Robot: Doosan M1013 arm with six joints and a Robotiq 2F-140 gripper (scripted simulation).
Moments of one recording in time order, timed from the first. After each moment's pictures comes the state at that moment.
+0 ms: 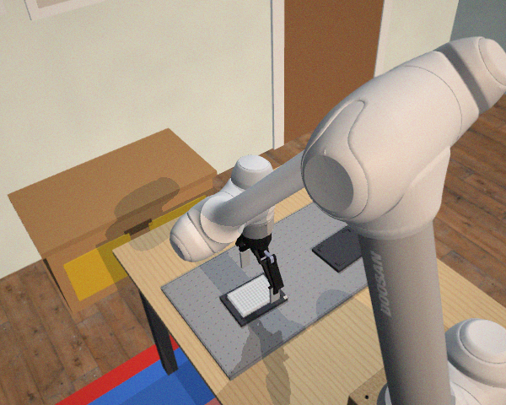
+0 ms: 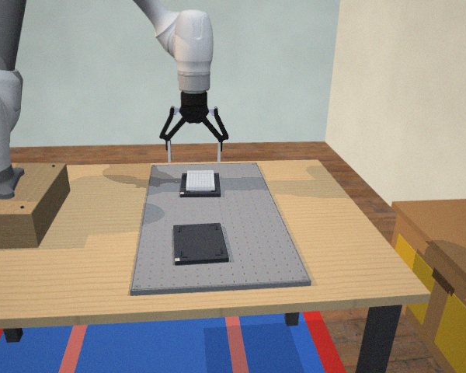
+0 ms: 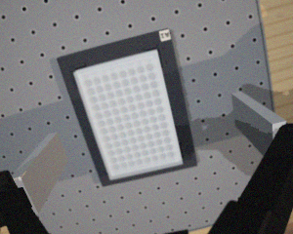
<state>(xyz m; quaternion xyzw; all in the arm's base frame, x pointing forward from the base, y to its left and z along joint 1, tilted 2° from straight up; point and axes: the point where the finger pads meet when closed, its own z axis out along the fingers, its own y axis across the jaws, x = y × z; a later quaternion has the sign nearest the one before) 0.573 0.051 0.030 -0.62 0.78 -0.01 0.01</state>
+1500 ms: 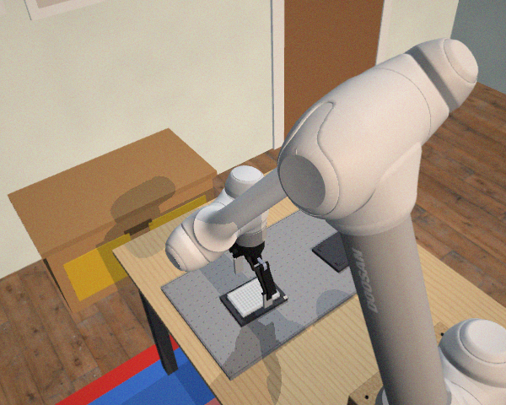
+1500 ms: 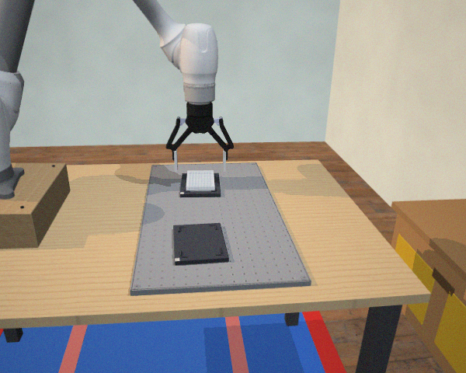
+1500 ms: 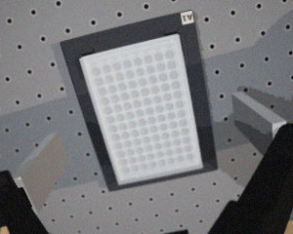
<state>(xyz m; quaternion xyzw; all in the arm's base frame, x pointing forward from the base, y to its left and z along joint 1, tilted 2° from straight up) 0.594 0.060 -0.003 -0.63 0.78 -0.01 0.01</state>
